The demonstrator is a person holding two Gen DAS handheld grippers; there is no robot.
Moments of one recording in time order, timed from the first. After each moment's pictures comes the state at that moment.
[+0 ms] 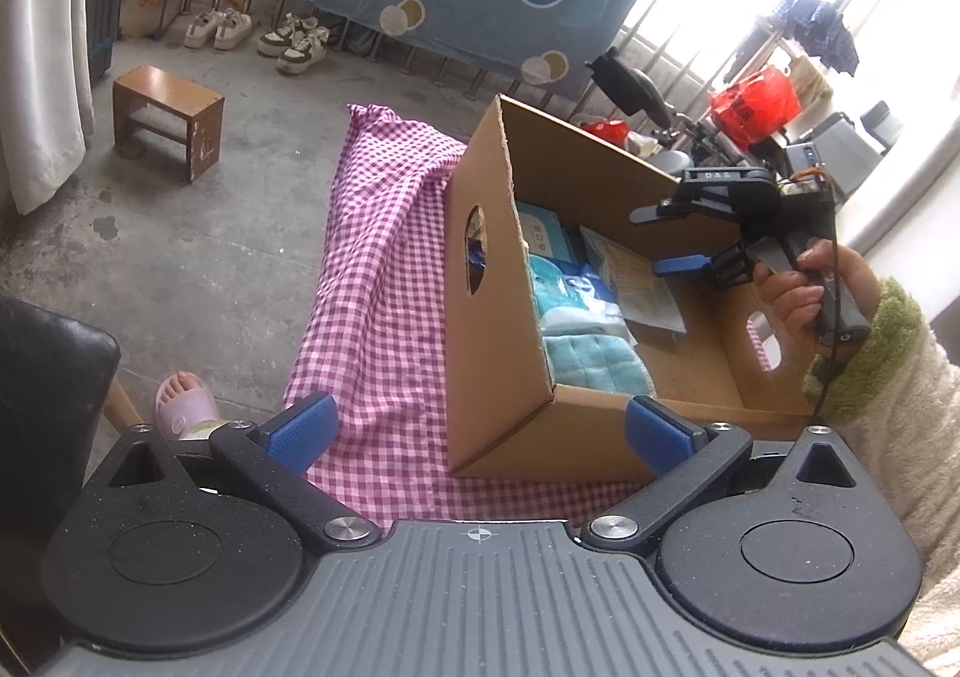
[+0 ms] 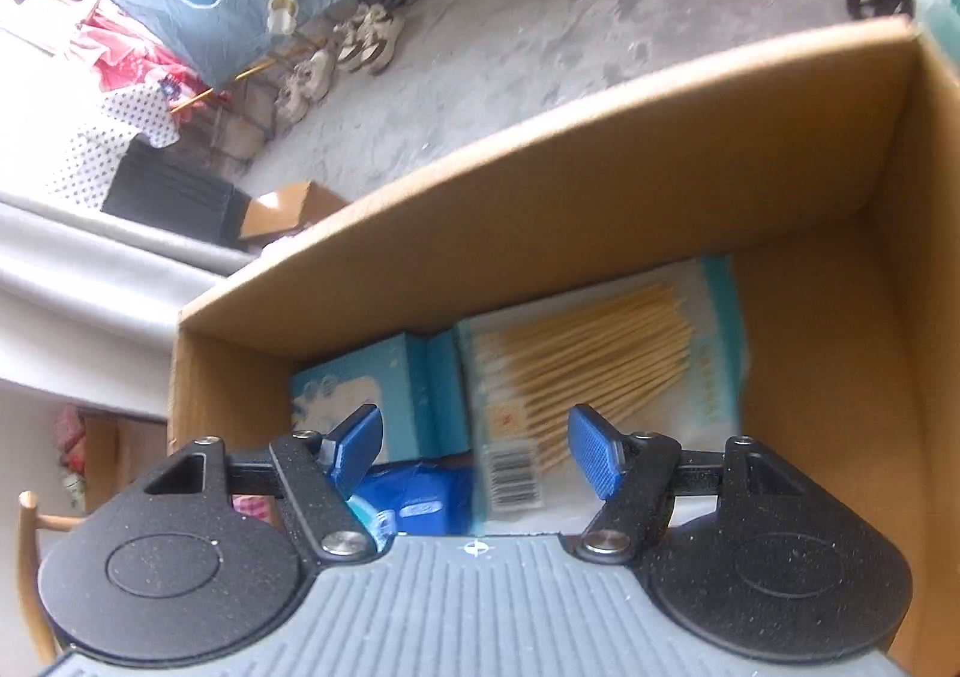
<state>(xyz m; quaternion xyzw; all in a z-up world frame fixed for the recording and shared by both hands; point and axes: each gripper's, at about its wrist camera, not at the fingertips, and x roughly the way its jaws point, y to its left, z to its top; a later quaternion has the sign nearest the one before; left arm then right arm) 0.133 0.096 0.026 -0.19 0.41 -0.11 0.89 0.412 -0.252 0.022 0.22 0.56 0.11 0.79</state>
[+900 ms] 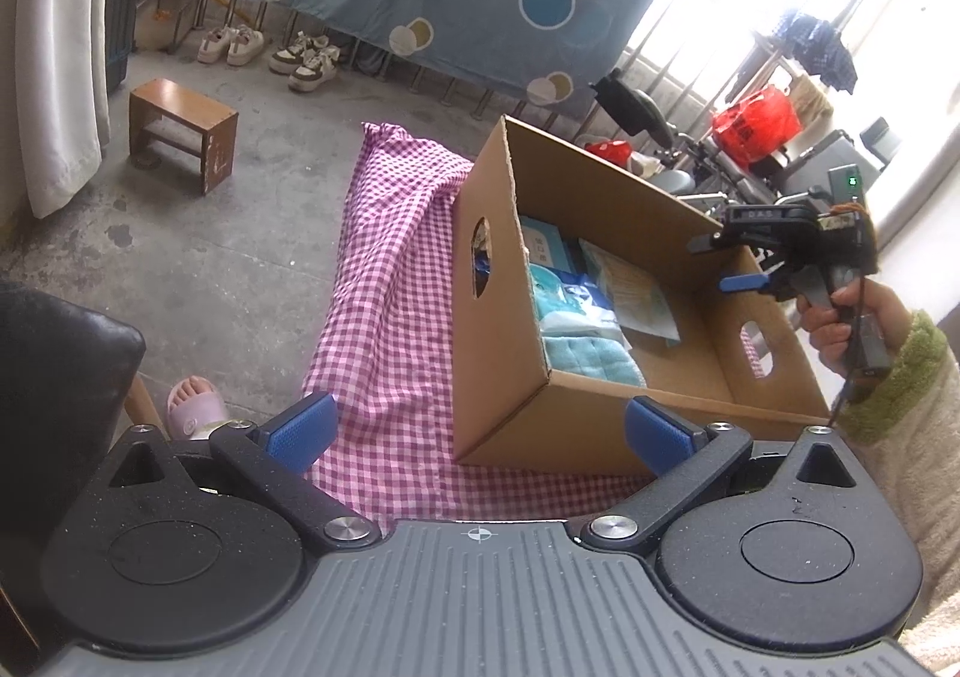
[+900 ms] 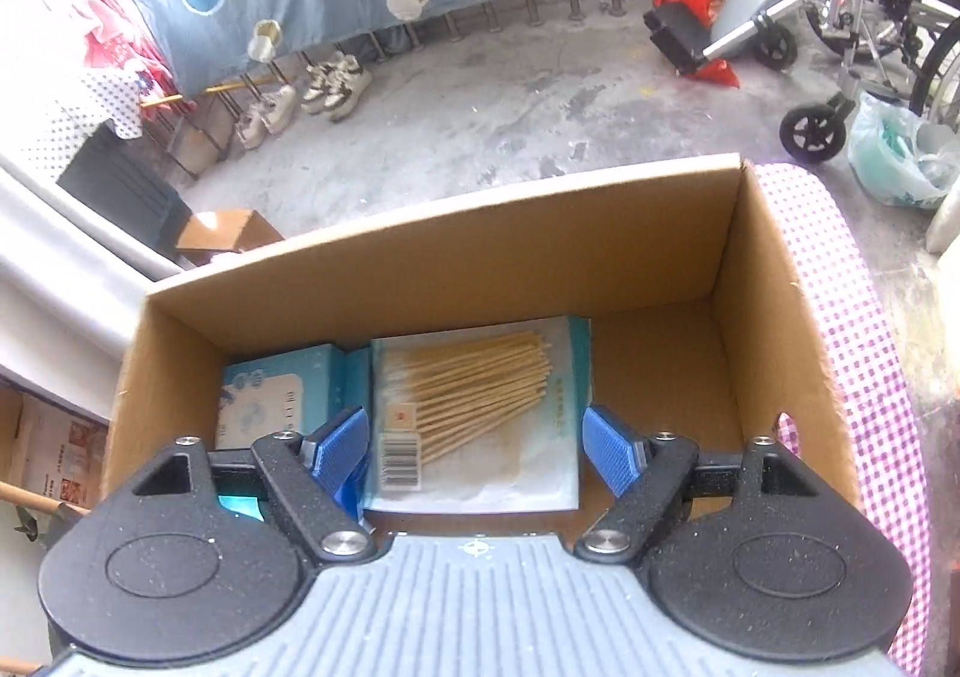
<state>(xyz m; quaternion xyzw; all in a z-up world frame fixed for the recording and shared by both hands) 0.112 0.100 0.034 -0.20 0.39 -0.10 0.89 0.349 -0.263 0.073 0.12 0.50 0.09 0.85</state>
